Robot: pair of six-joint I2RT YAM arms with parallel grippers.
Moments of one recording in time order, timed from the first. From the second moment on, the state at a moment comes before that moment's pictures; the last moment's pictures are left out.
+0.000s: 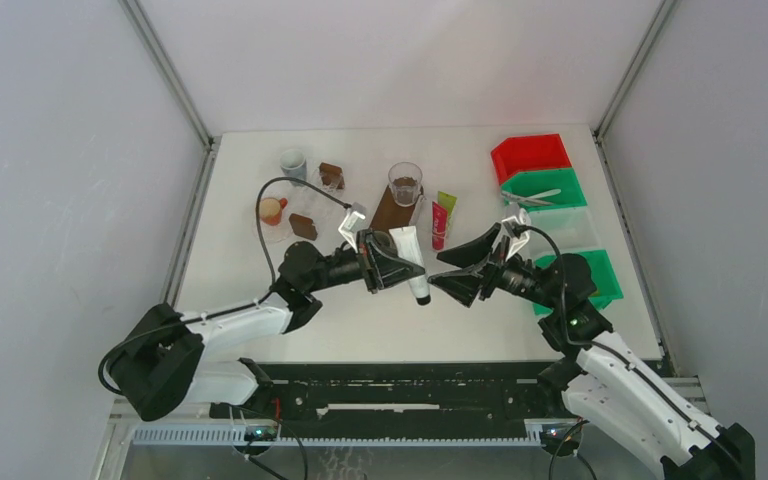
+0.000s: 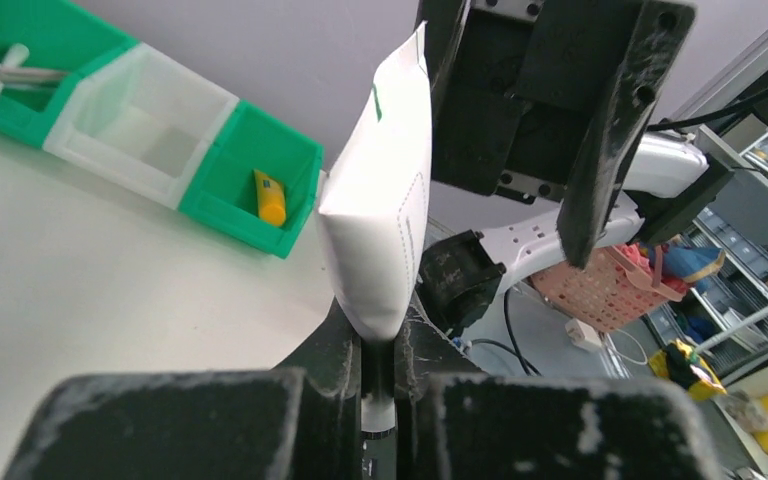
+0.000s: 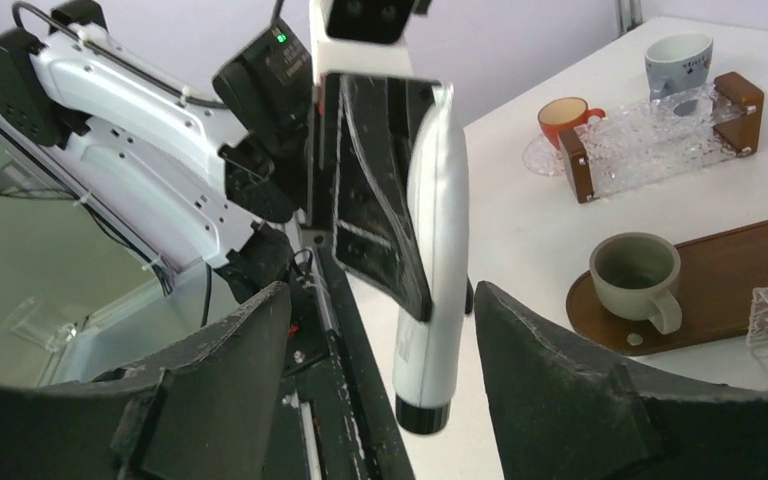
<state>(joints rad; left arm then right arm) -0.75 1.29 0.53 1.00 0.64 -0.75 0.54 0.69 0.48 0.39 -0.64 0.56</state>
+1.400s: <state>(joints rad) -0.68 1.19 0.50 1.05 0.63 -0.88 0.75 0.89 0.48 0.37 -0.60 0.44</state>
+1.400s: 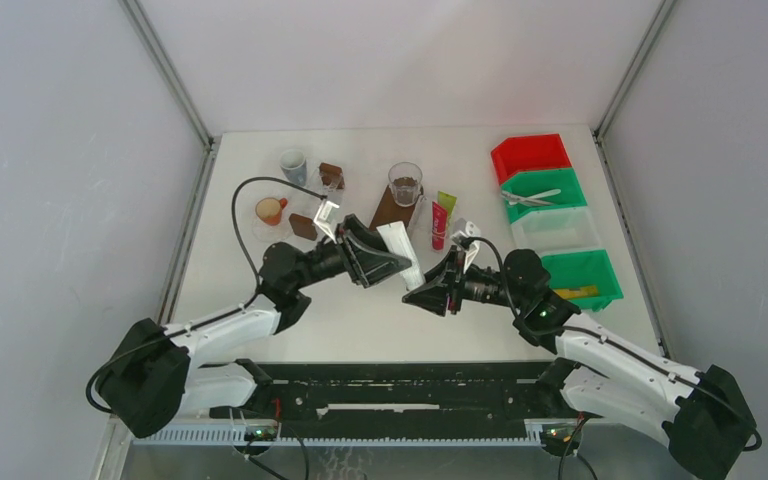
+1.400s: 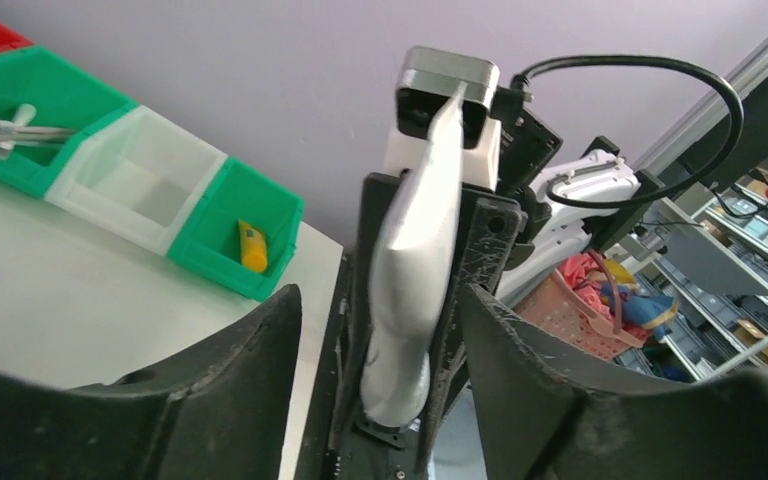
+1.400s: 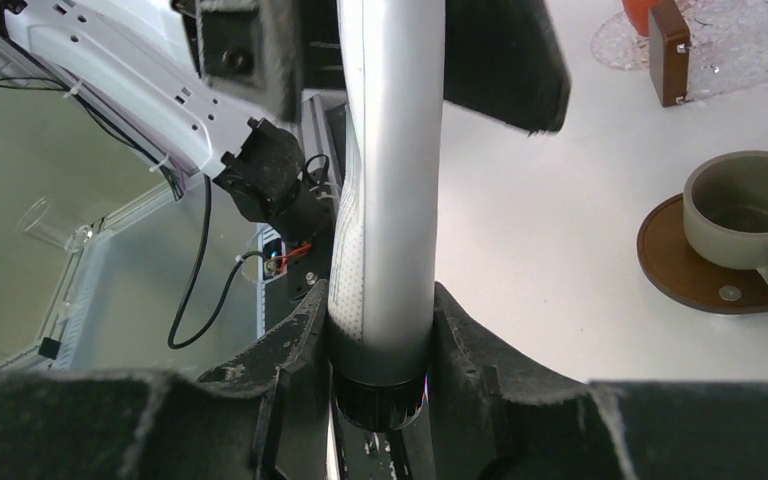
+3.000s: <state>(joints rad) -0.40 0.92 0.63 0.57 0.50 -0.60 0.51 0.70 0.55 0.21 -0.65 0.33</state>
